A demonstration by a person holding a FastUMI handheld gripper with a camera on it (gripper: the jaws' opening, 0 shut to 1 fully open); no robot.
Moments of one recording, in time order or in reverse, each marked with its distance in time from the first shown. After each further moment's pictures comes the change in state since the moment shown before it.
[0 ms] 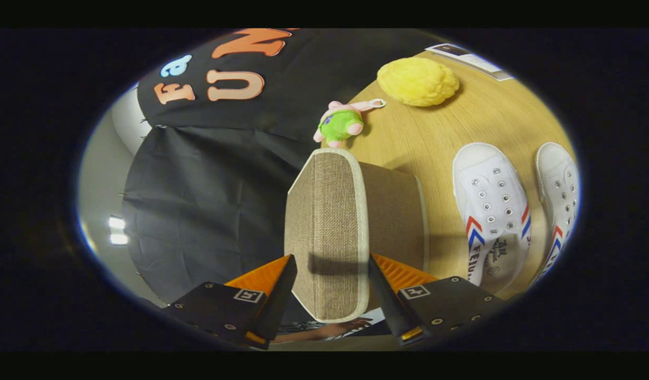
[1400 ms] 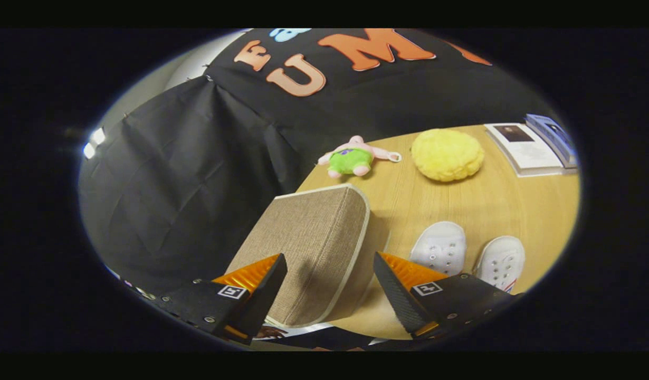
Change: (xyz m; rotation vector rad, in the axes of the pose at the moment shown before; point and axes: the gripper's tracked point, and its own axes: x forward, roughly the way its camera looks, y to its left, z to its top) arm -0.016 -0.020 0.024 -0.477 -0.151 -0.278
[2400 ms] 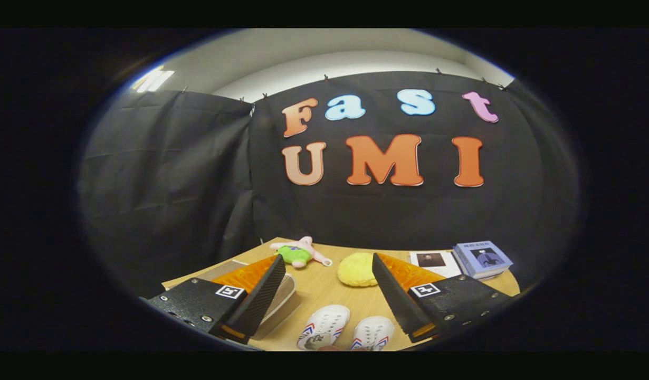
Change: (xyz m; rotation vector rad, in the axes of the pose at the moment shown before) arm -0.159 0.008 0.125 -0.475 -0.639 -0.332
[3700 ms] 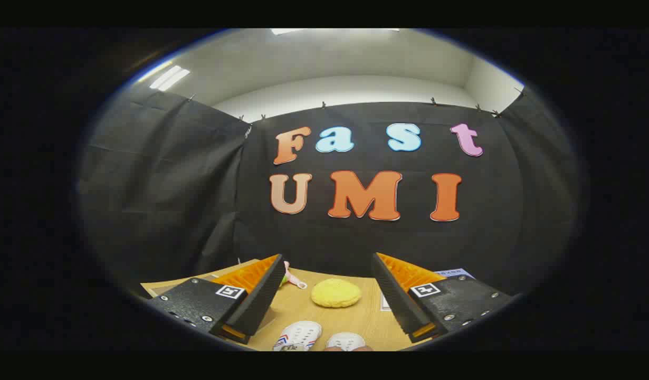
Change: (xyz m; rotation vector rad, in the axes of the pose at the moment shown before) arm -0.040 -0.033 0.064 -0.088 -0.248 -0.125
